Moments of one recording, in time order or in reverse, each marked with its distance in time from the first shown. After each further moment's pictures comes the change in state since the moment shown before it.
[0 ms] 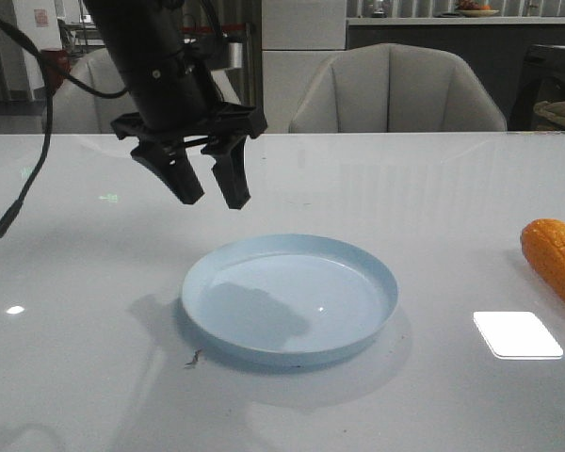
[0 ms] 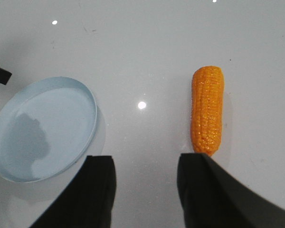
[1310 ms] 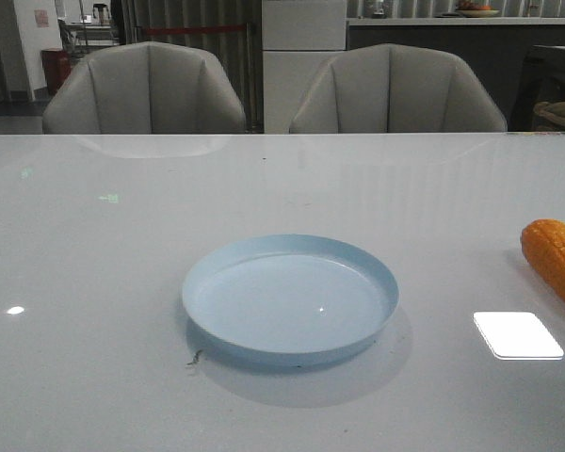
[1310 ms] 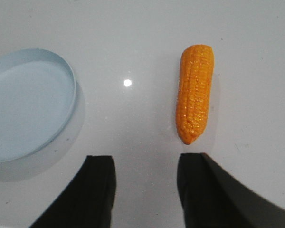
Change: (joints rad) left arm 0.281 -1.556 1.284 0.030 -0.767 0.020; right arm 0.000 0.107 -0.007 -0.088 0.012 0.000
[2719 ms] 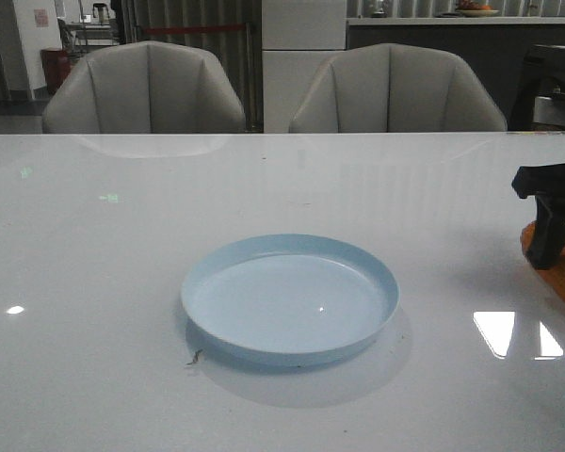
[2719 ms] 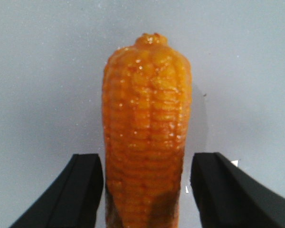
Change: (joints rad) left arm 0.004 -0.008 0.006 -0.002 0.004 0.000; right arm -0.091 0.959 -0.530 -0.046 0.085 -0.004
